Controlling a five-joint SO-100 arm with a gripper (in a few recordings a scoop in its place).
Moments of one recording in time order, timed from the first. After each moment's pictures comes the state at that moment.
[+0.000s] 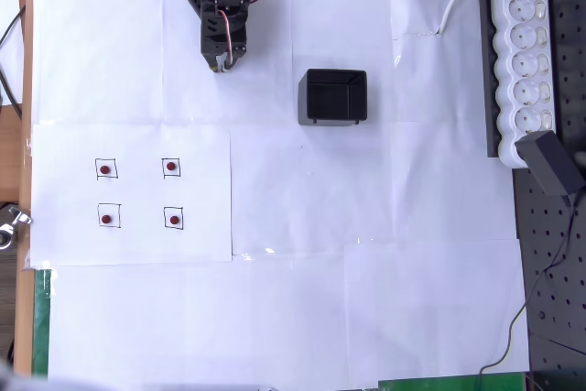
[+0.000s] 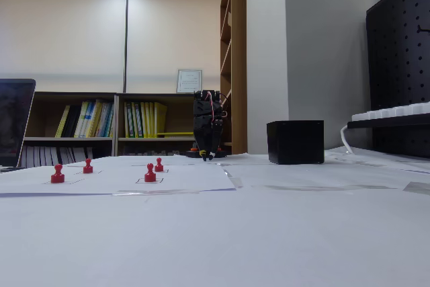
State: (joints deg) arm -0.7 -9.7 2.1 76.9 -88.6
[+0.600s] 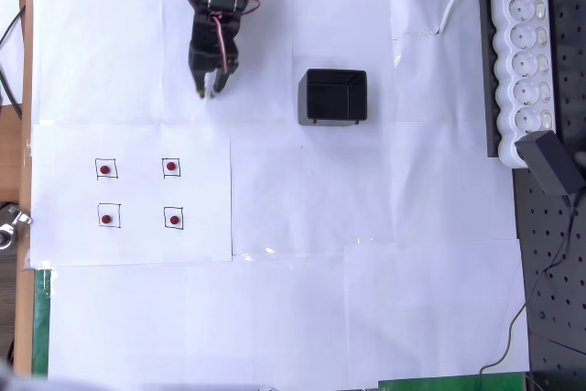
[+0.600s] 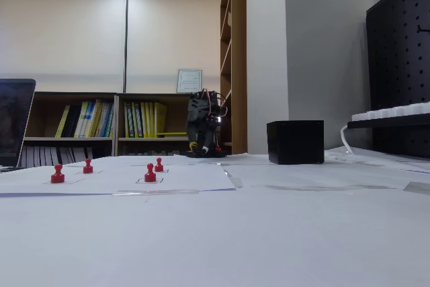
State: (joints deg) arm 12.7 21.0 2.1 25.7 -74.7
